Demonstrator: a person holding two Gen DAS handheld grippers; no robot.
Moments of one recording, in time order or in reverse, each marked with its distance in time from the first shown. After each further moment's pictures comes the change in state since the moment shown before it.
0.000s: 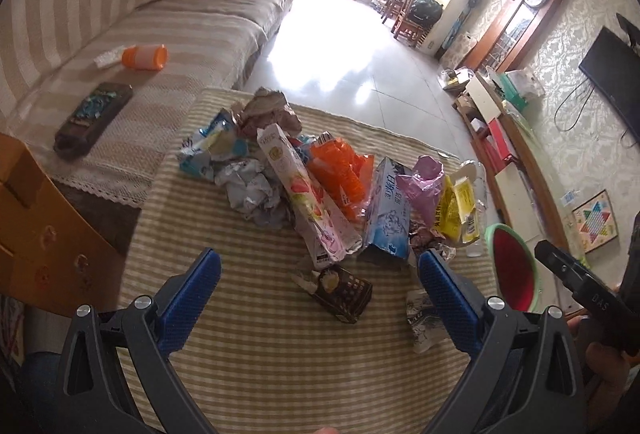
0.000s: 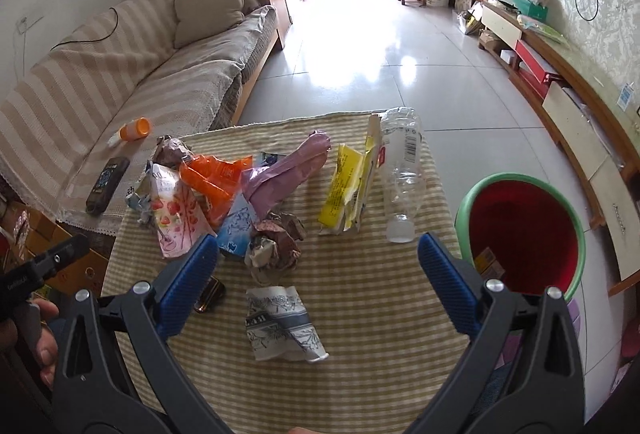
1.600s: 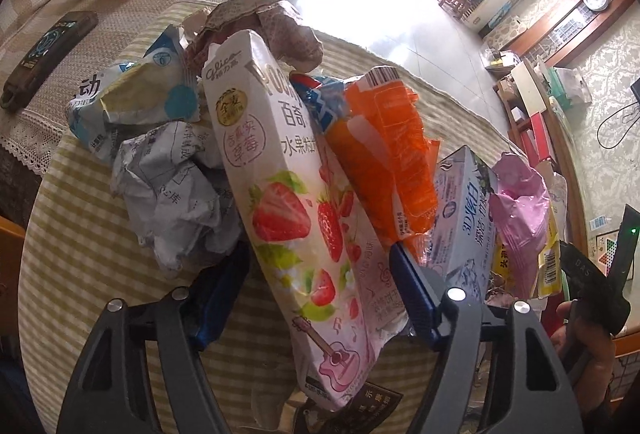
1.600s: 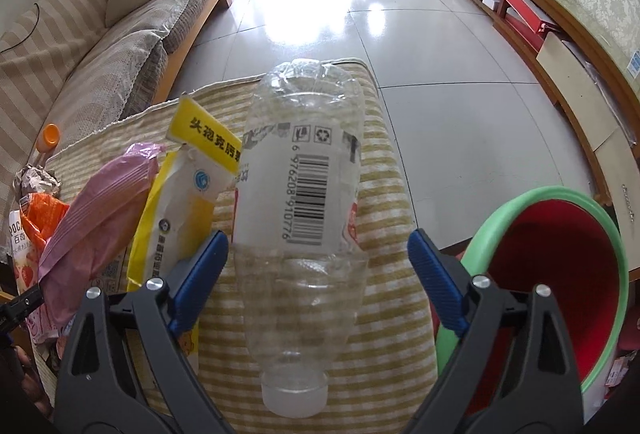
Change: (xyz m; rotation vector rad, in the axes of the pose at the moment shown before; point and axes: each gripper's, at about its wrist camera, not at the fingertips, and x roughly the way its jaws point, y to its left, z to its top) left arm 0.169 -0.001 0.027 -0.124 0.176 0.070; right arm 0.192 -0.102 0.046 0.092 0.178 -0.092
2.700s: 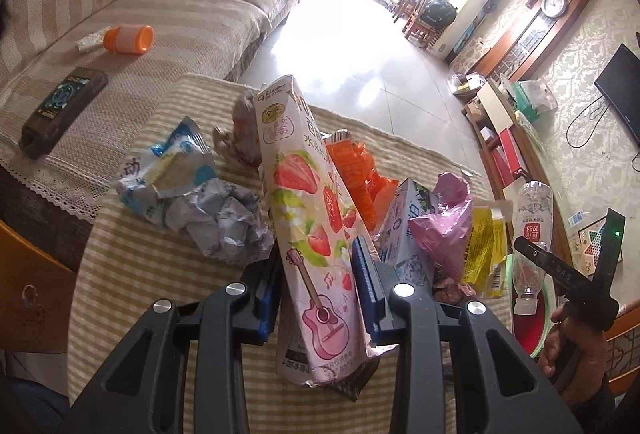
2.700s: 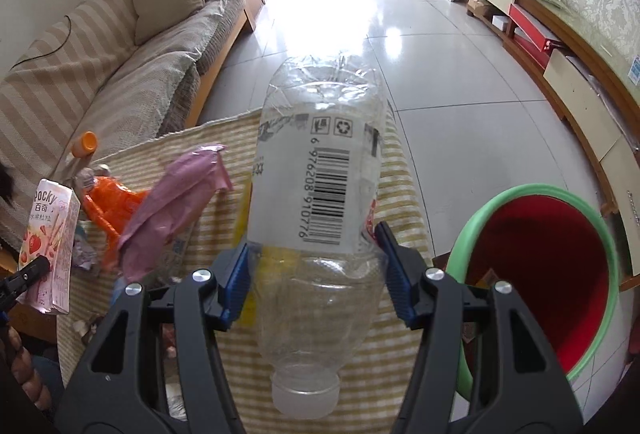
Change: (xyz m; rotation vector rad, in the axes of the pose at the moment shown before) left arm -0.091 0.017 -0.010 0.087 -0.167 -0.081; right arm -0.074 0.016 -0.022 -0.018 -0.099 0.076
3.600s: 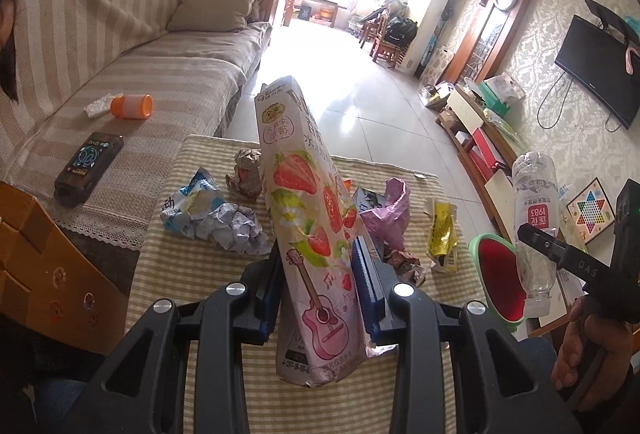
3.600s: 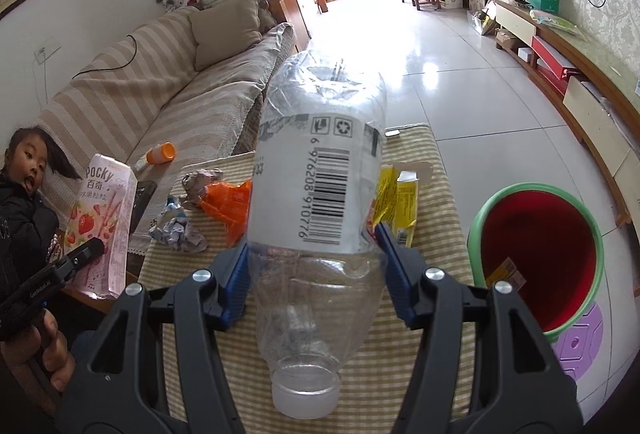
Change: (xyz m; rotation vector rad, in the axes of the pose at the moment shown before) left arm -0.112 -0.041 -0.032 0.163 -0.128 -0.014; right arm -0.130 0.044 -0.041 -0.034 -0.116 0.150
